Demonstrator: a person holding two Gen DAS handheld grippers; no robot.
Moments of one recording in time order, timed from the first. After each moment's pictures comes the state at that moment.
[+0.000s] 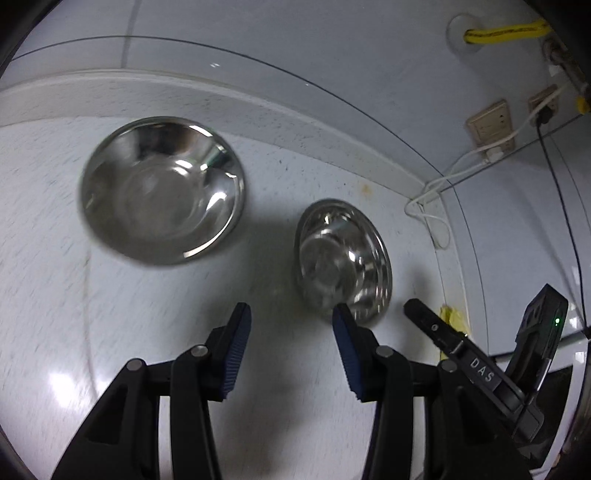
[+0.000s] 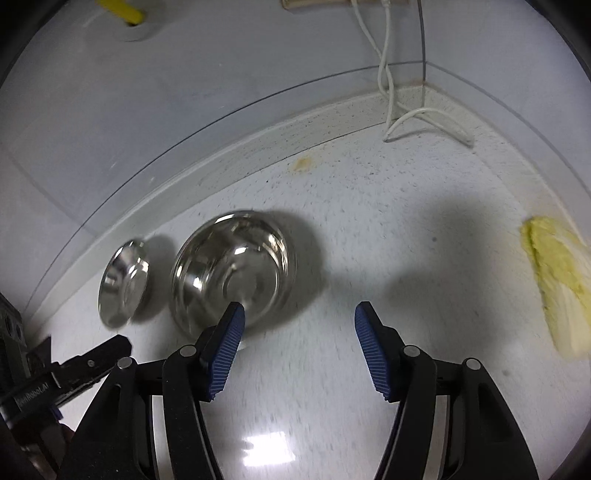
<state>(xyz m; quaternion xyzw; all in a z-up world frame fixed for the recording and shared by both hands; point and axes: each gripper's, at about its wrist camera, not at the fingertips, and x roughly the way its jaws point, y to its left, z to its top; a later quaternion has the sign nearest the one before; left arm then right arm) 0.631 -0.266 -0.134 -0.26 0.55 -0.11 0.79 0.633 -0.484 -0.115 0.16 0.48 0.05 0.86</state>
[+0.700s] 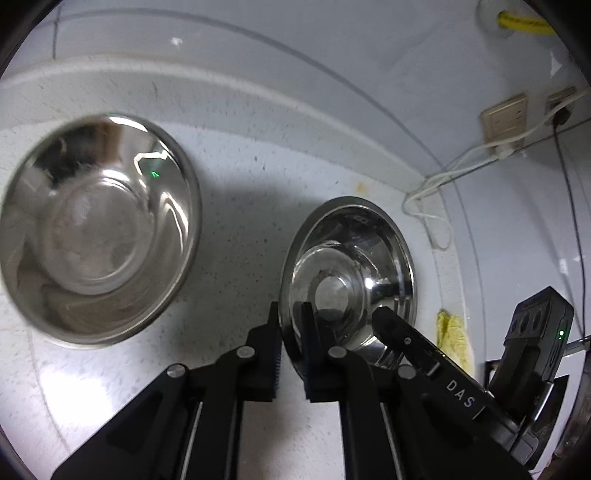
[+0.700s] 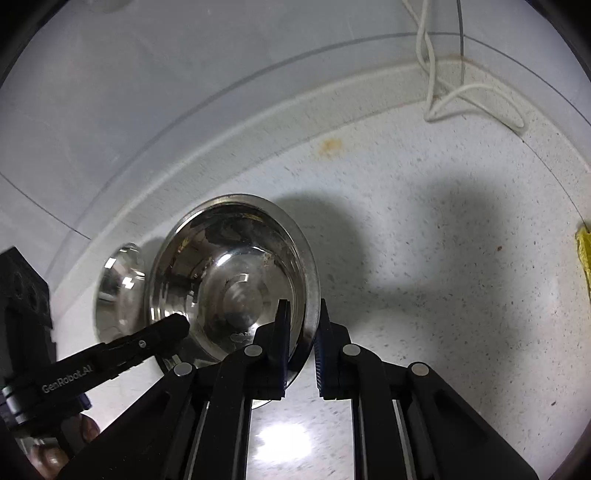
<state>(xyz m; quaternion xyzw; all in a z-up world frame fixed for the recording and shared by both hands) 0.676 -0.284 -0.158 -0.26 0.56 -0.16 0.77 0.671 -0.461 -0.137 0.17 0.50 0.08 0.85</state>
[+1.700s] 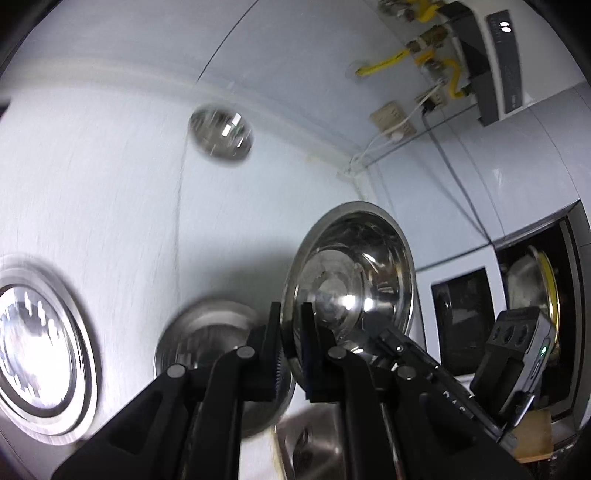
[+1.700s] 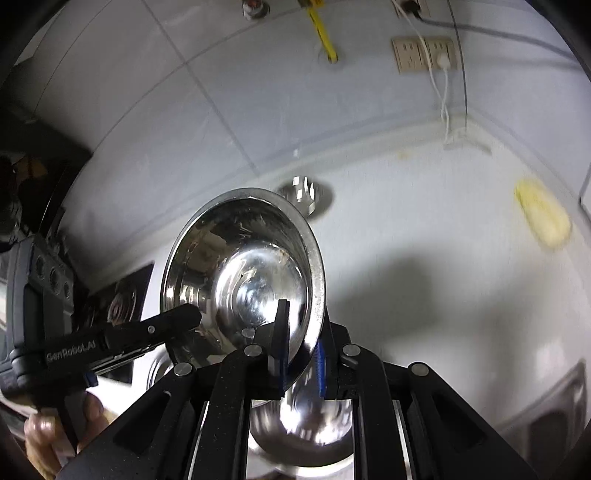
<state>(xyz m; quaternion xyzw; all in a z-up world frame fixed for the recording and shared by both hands) 0.349 -0.182 -0.009 -0.31 0.52 -0.17 0.78 0.364 -0.402 -0.014 0.15 0.43 0.17 0.87</state>
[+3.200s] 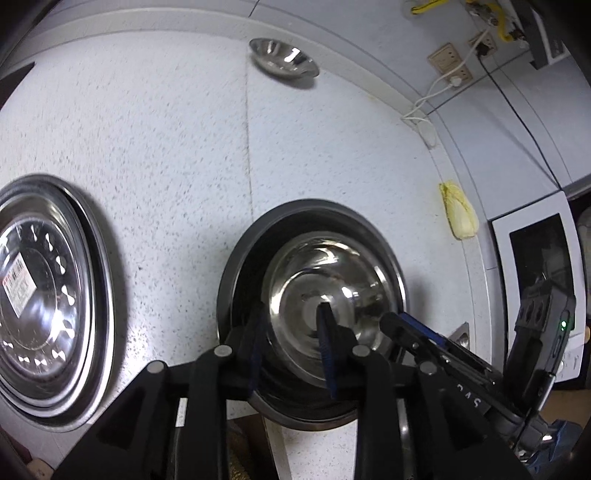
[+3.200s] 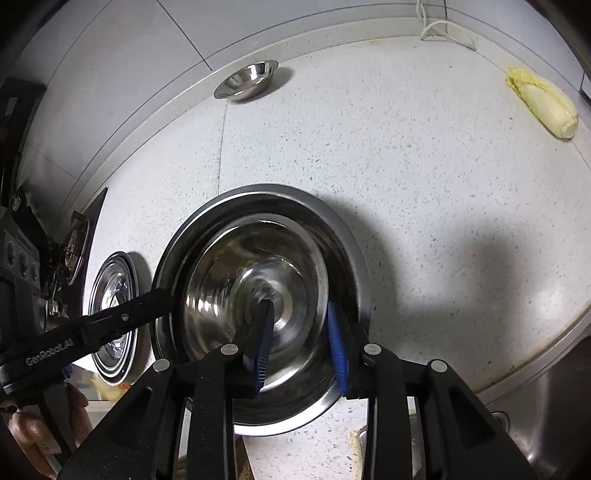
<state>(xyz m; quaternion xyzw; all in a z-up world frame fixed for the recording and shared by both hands) 0.312 -0.191 -0.112 -0.22 0.57 -0.12 0.78 0.338 -0.394 -0.142 0.12 0.53 0.14 0.83</state>
